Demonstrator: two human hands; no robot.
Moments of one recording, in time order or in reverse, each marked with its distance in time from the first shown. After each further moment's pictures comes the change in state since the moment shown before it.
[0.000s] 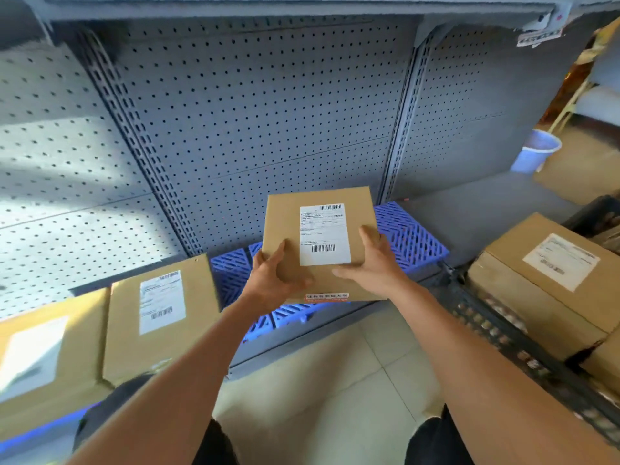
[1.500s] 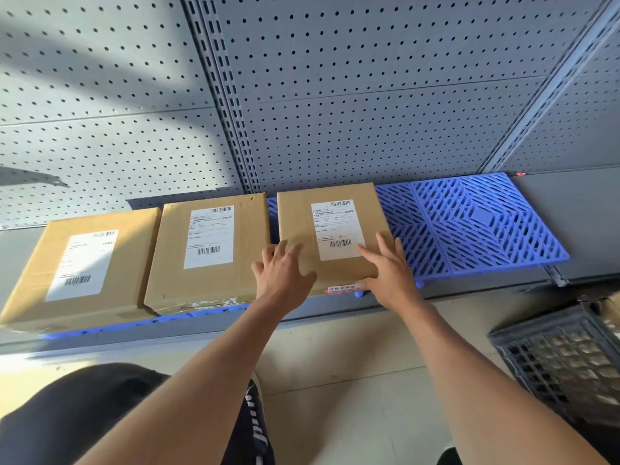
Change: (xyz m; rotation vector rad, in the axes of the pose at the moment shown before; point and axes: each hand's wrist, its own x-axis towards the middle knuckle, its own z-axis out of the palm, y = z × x) left_hand 0.006 -0.117 0.014 0.433 0.184 -0.292; right_hand 0.064 0.023 0.164 -0.165 -0.236 -0.183
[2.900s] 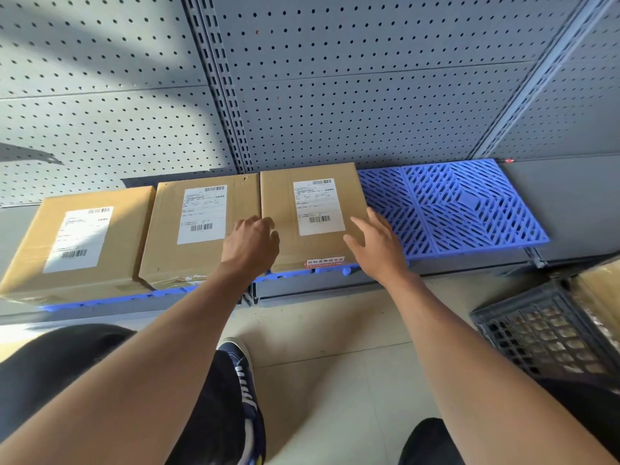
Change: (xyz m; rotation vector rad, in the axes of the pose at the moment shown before) left_hand -0.006 -0.016 -0.040 0.098 0.114 0.040; right_hand -0.016 -0.024 -0.025 -0.074 0.071 -0.067
